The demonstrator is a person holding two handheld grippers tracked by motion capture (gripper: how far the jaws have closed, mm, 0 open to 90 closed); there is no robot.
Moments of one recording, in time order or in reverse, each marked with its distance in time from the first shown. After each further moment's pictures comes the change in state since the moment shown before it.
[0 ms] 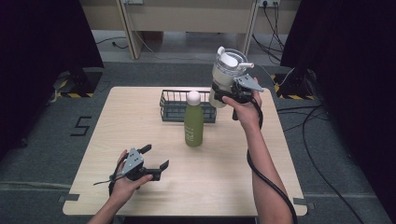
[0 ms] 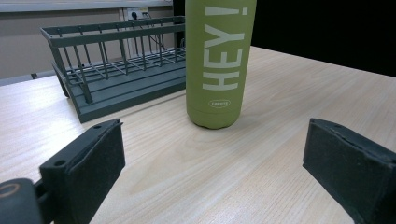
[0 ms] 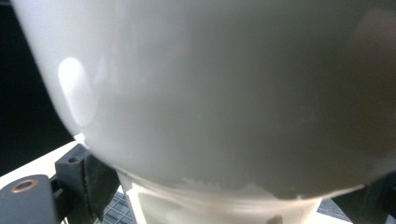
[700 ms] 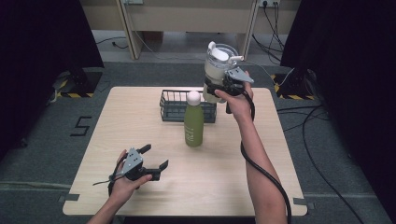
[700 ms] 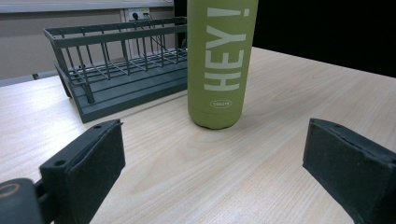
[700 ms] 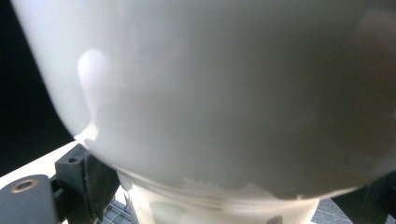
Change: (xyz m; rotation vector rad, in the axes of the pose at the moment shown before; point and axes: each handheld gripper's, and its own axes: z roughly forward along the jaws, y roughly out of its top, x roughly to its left) left arm 0.001 0.000 -0.001 -0.002 0.002 -0.001; right arm 0.007 0.006 0.035 0.022 0.024 -0.014
